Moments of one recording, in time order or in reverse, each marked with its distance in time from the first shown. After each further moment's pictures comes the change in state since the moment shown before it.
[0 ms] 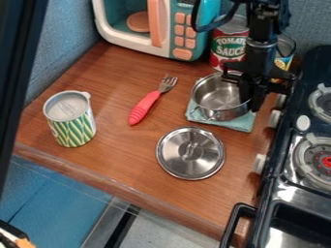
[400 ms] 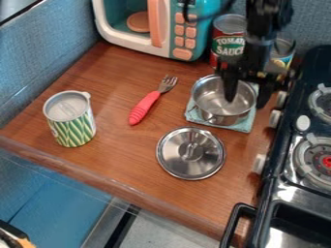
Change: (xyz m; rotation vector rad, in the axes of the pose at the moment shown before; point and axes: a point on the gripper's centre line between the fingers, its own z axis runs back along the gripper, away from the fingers) arm -0.016 0.003 0.035 0.068 -0.093 0.066
